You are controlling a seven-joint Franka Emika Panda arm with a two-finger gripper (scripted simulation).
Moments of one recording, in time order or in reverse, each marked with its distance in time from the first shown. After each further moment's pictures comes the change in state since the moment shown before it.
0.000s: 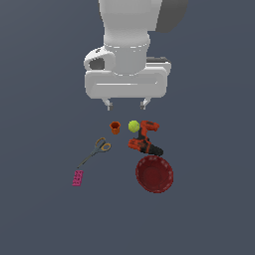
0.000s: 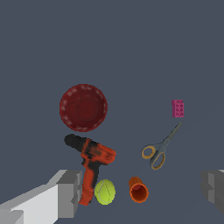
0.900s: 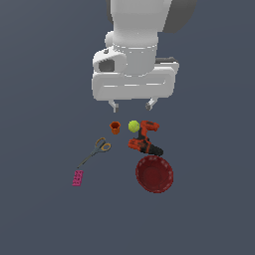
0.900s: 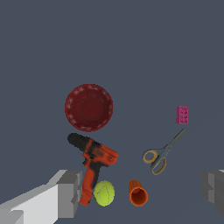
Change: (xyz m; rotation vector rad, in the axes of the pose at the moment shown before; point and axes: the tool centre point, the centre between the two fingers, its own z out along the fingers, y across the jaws) arm 0.007 -0.017 -0.001 -0.008 0.000 -0.077
